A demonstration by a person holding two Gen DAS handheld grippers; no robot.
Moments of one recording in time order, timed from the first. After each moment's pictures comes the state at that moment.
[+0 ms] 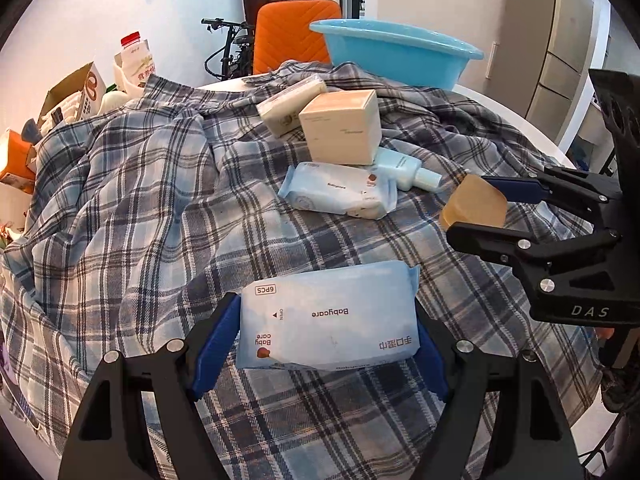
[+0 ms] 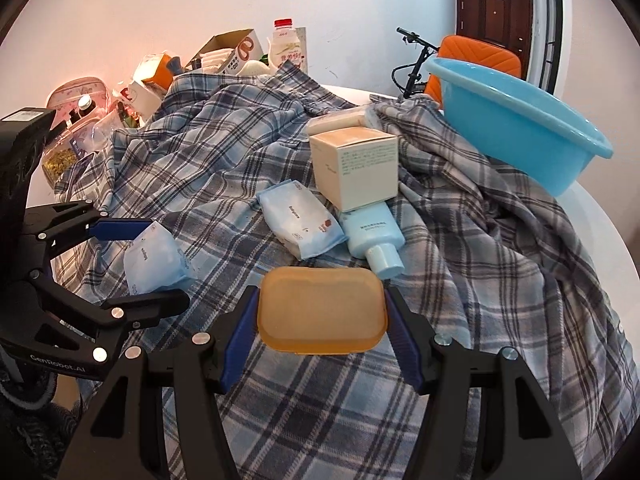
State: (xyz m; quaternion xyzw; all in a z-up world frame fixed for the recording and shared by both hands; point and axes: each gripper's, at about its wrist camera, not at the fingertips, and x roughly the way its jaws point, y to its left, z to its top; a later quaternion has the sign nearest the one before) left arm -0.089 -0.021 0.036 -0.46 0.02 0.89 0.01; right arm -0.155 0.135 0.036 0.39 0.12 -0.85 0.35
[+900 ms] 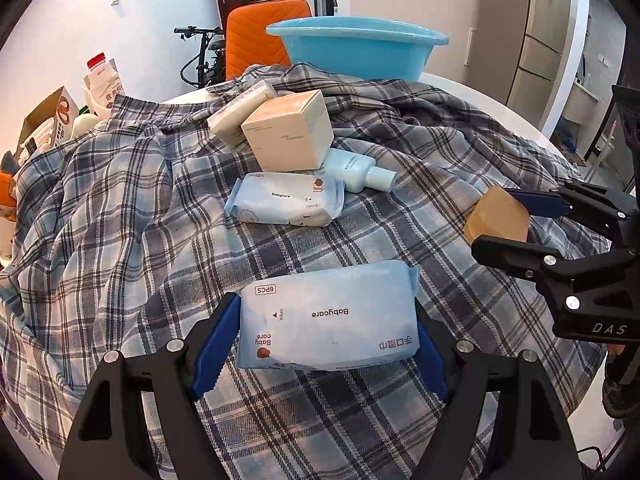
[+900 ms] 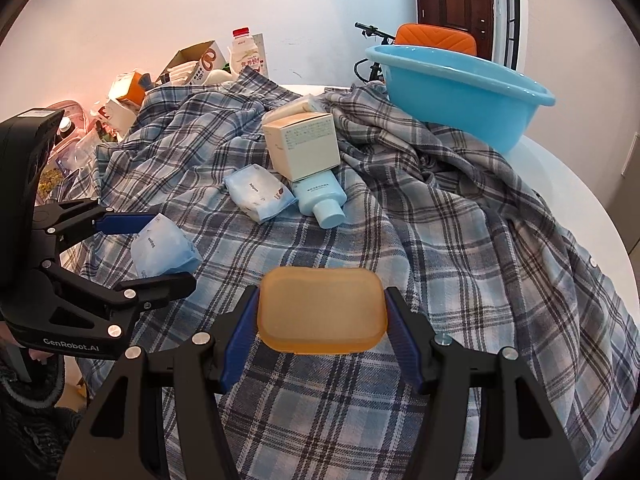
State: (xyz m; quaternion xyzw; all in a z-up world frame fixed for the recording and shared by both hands) left arm -0.097 0.016 0.036 -0.46 0.04 0.89 0.04; right arm -0.136 0.185 0.037 0.40 0.08 -0.86 0.30
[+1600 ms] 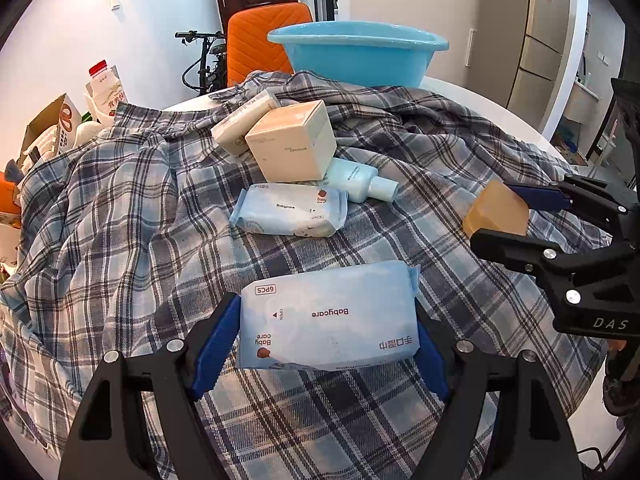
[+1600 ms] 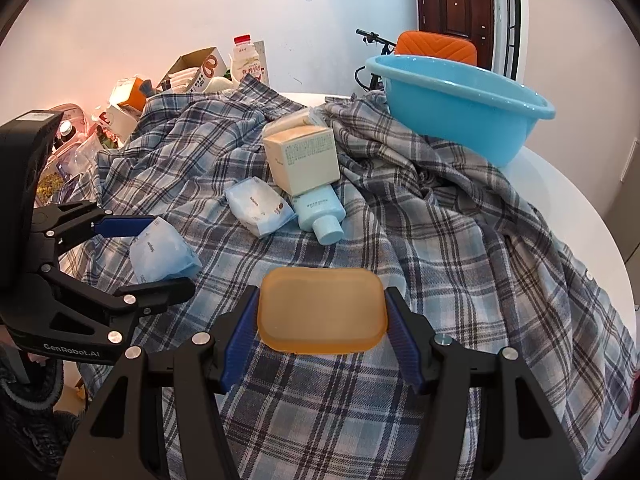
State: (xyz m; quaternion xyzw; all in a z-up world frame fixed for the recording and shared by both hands) left arm -0.101 0.016 0.044 -0.46 0.05 0.89 0.04; right arm -0.139 0.184 0.048 0.39 0.08 -0.87 0.30
